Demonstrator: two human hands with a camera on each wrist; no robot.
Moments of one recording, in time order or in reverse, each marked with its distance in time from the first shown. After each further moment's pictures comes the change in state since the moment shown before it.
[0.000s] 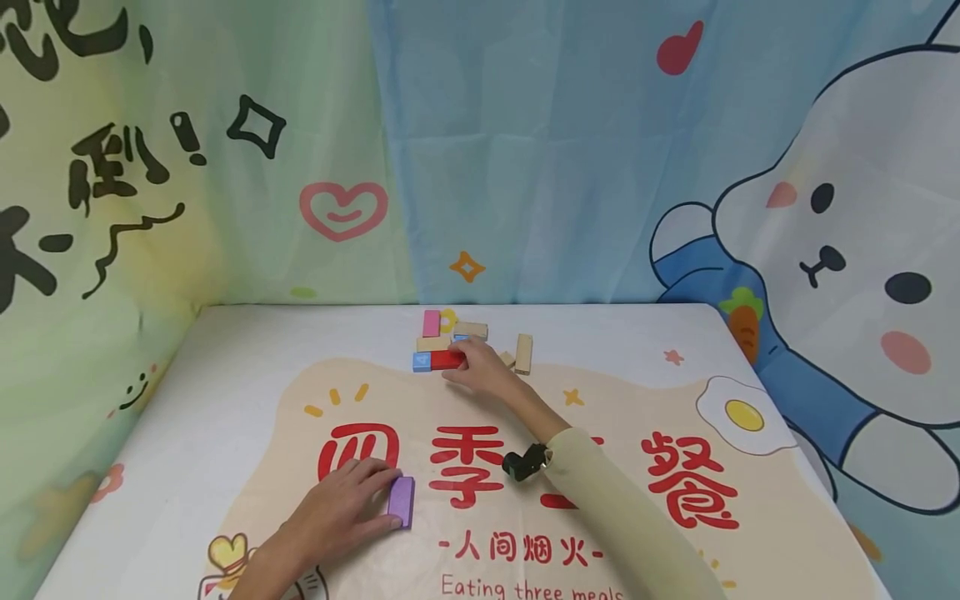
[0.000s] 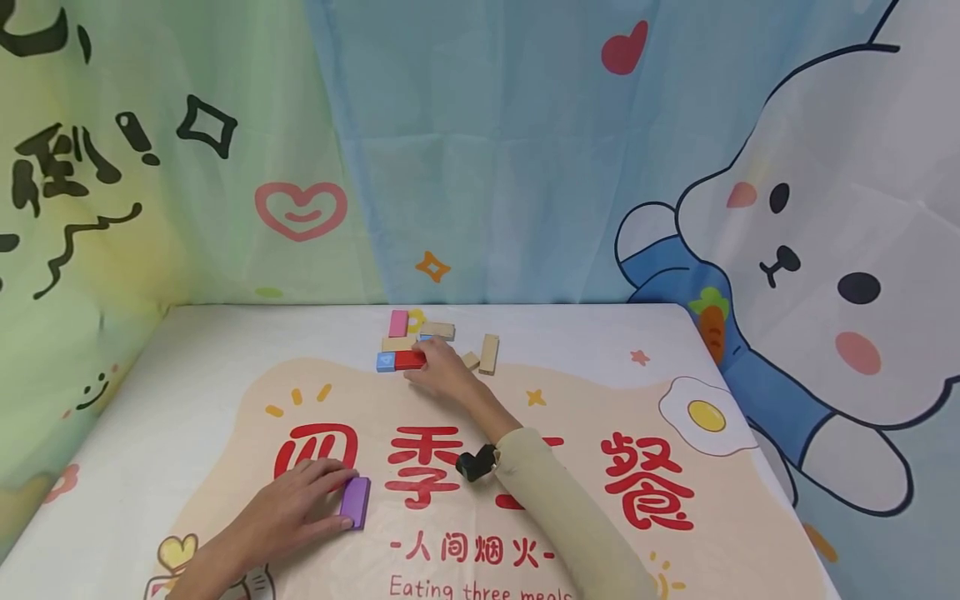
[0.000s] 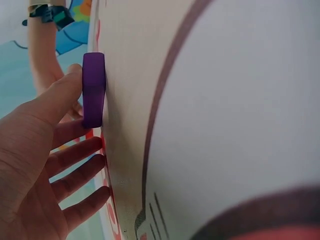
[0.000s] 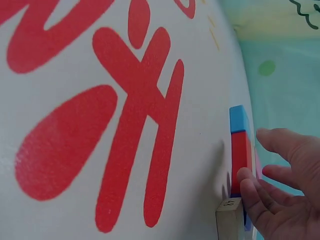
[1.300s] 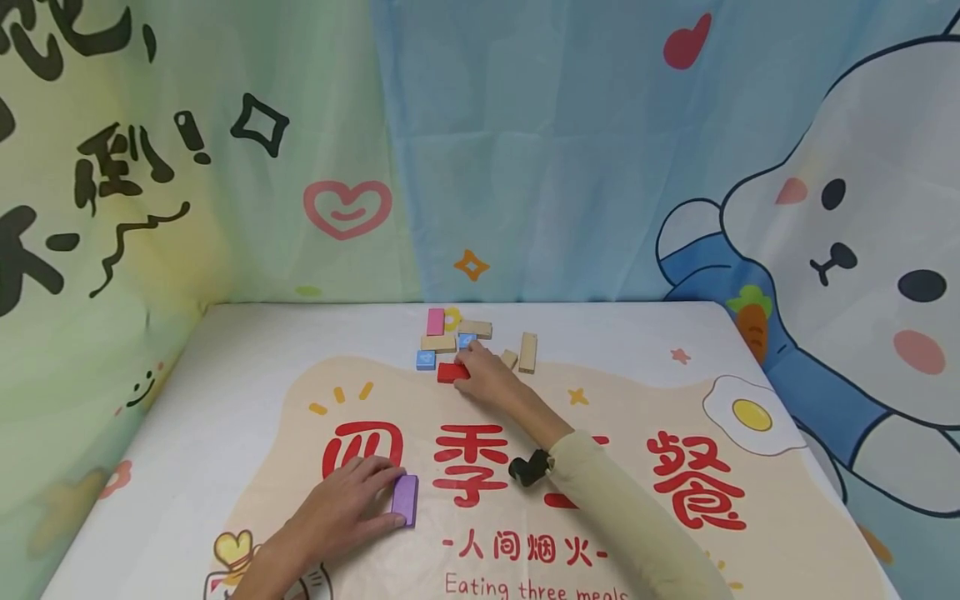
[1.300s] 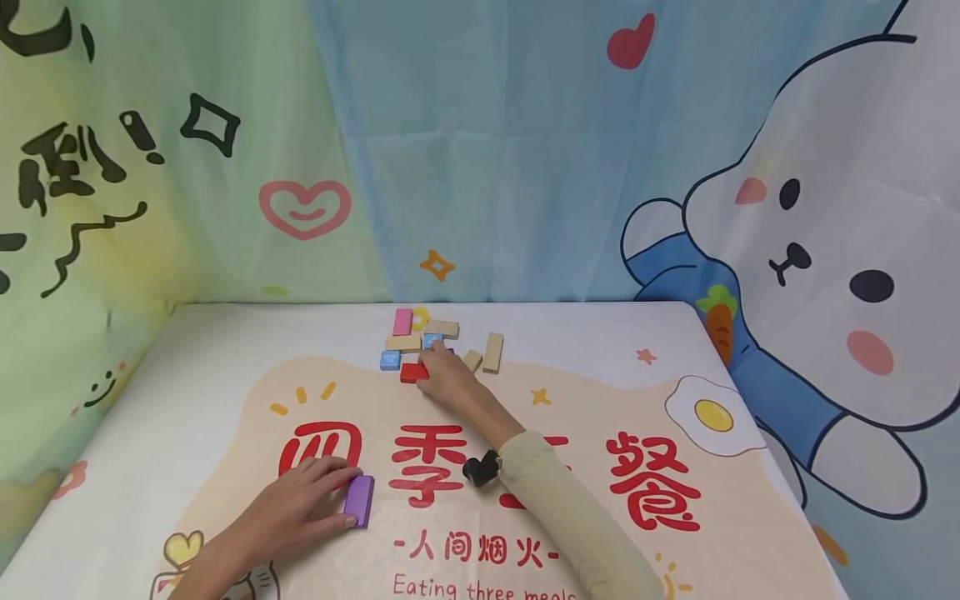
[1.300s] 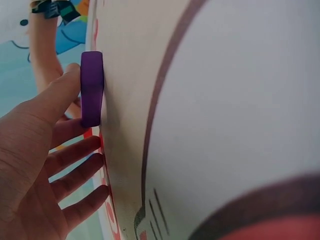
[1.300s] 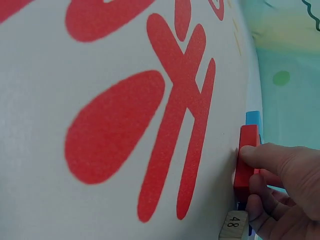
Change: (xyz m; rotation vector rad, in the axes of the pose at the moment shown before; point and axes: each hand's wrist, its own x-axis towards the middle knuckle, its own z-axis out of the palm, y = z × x) left_hand 0.002 0.000 0.001 -0.017 -0.045 -0.050; right_hand -0.003 0.002 0.009 -0.219 -0.044 -0.008
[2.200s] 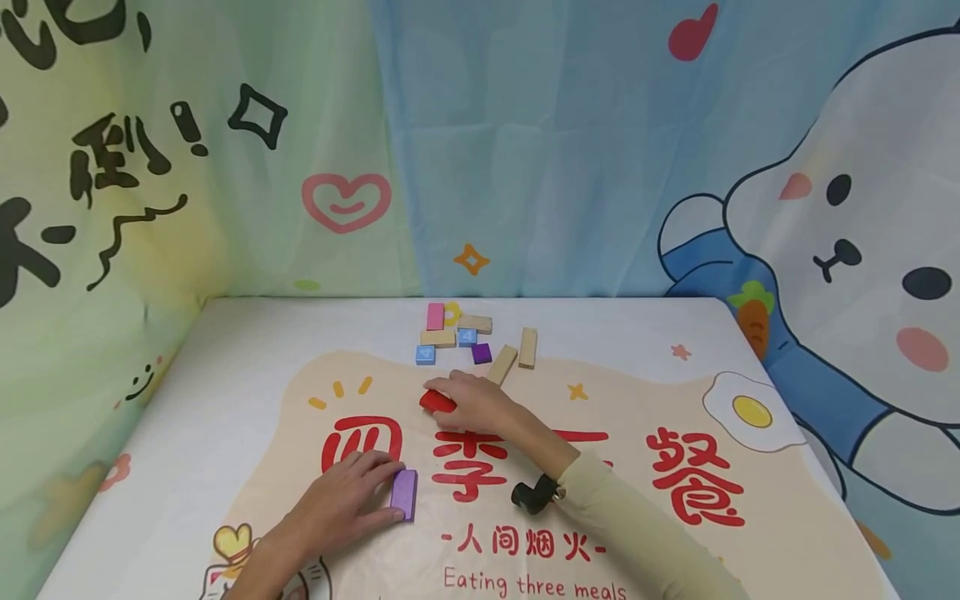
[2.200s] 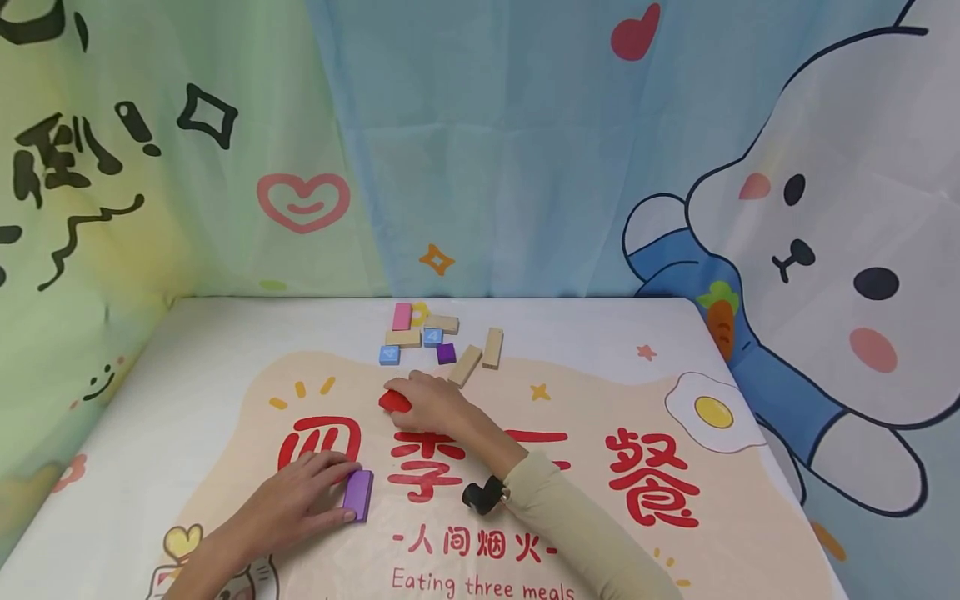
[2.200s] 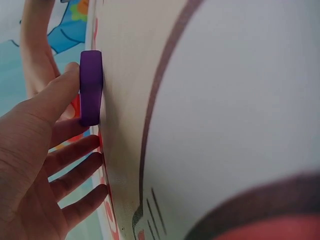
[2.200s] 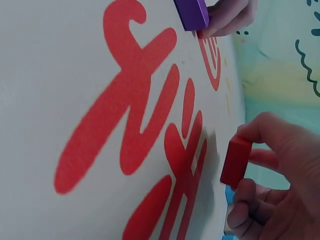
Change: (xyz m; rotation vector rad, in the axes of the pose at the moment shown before) left_hand 0.000 0.000 -0.002 -0.018 -0.025 -0.011; right_hand -0.044 -0.034 -0.001 -0.059 -0.174 -0.139
